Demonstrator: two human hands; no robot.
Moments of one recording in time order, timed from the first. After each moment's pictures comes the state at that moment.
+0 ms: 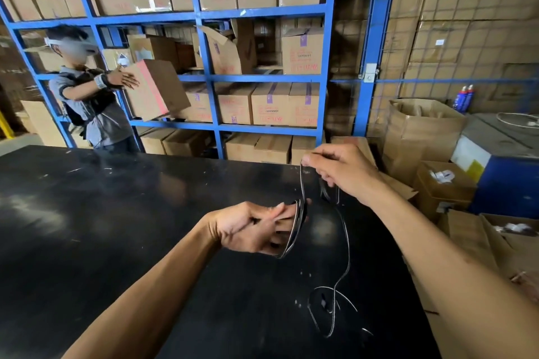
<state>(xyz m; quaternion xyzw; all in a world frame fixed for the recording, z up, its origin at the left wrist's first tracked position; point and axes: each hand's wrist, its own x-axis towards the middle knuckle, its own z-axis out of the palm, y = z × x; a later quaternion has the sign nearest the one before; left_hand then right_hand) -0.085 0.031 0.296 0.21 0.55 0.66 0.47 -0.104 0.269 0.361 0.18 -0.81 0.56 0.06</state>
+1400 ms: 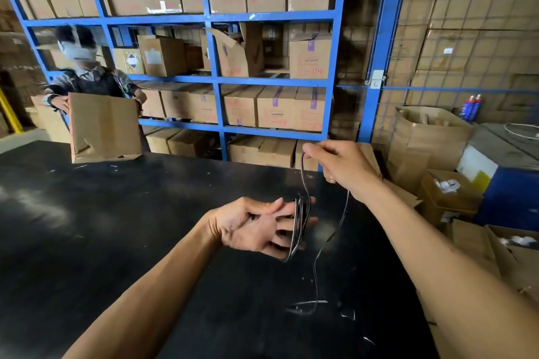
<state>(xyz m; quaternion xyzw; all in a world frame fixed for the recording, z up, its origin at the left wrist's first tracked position) -0.089 0.020 0.304 0.29 0.52 0.64 0.48 -0.116 0.253 0.373 0.16 -0.79 0.59 0.07</state>
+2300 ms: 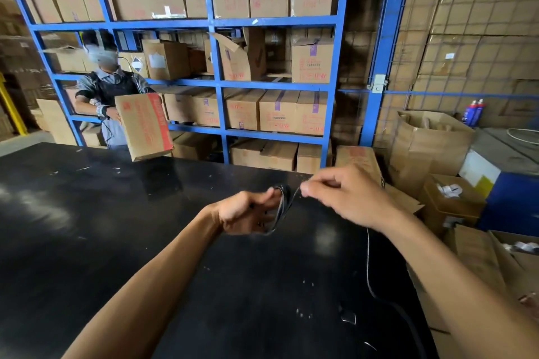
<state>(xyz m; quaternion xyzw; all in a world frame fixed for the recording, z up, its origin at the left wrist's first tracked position) -0.118 0.007 0.295 0.09 0.59 0.72 0.35 -0.053 0.258 0.378 0.26 -0.88 0.39 0.07</state>
